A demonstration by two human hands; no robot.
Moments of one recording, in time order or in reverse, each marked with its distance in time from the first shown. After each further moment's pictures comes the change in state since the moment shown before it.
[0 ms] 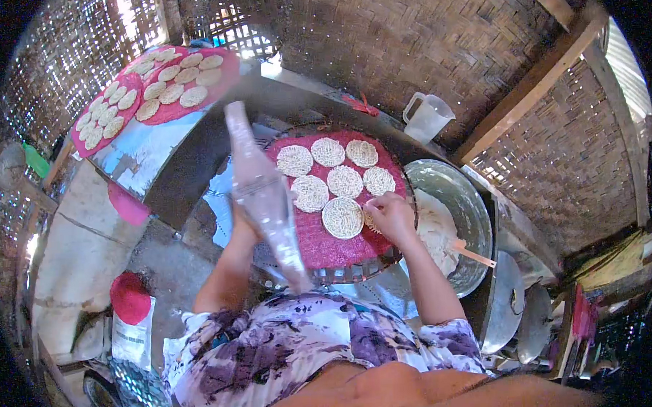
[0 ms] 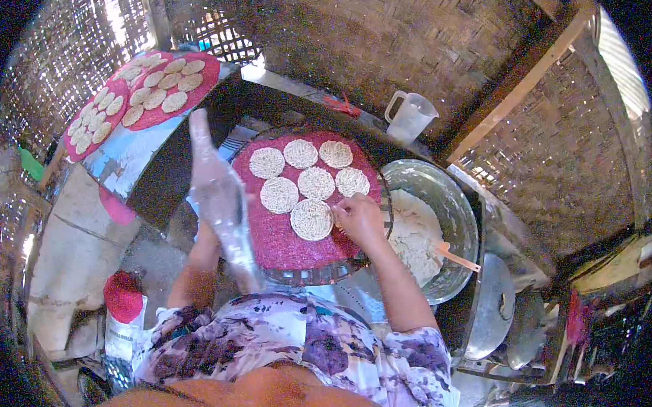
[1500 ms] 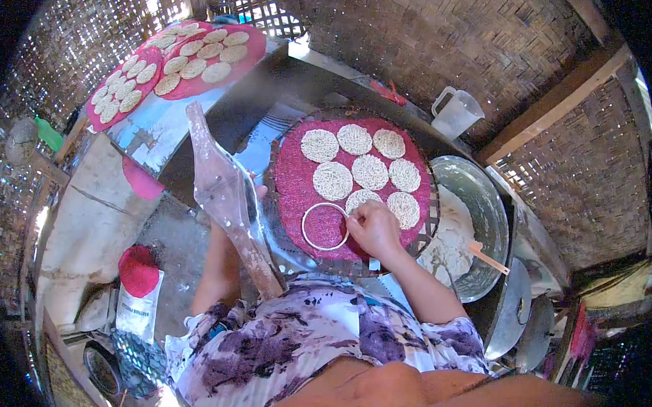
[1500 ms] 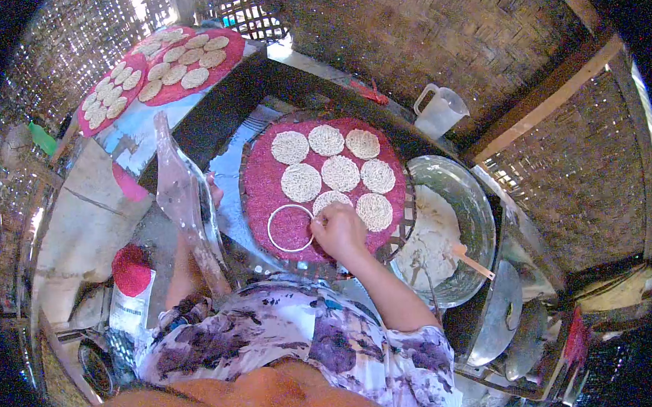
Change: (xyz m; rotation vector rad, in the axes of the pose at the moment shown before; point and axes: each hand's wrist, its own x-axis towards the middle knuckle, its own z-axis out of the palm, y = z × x) left_hand -0.059 -0.126 -0.018 -1.493 0.230 -0.392; right_hand -0.018 -0.057 0.042 0.100 -0.040 -0.092
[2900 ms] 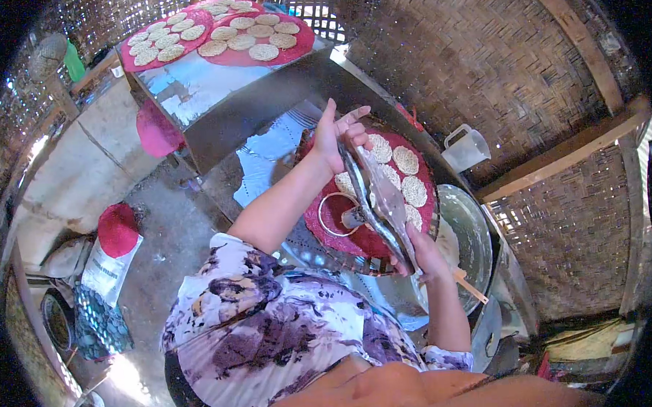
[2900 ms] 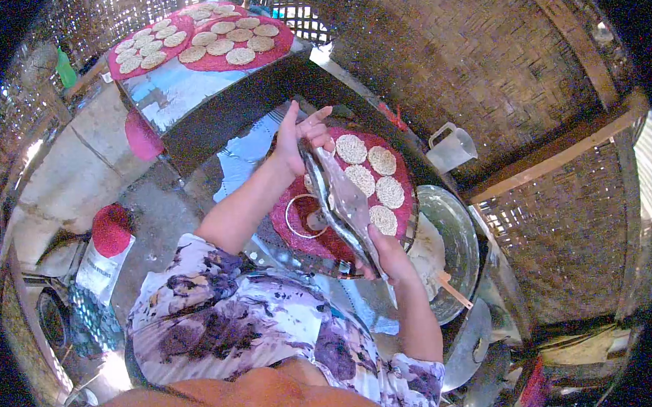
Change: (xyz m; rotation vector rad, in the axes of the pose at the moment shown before) left_hand 0.071 -0.008 0.183 -0.632 -0.391 -0.226; right_hand -0.029 0.005 -0.081 0.774 -0.548 0.587
